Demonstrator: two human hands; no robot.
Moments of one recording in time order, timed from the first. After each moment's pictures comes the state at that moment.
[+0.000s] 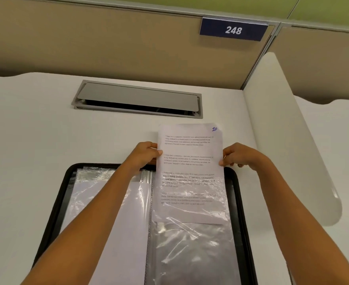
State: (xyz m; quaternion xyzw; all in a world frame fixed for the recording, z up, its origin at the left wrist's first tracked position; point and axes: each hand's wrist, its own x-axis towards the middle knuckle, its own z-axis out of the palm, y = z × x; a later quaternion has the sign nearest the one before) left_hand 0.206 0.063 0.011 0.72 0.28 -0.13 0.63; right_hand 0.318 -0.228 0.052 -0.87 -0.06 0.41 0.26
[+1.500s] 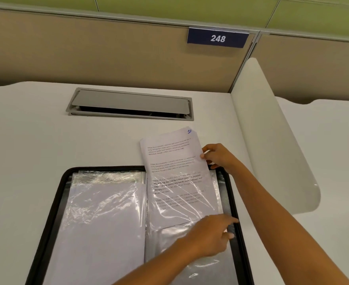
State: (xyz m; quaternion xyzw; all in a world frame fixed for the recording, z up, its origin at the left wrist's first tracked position) left_hand 0.082 -0.144 0.023 0.87 -0.14 -0.22 0.43; right_hand 0.290 -0.201 0.034 -0.85 0.01 0.32 0.41
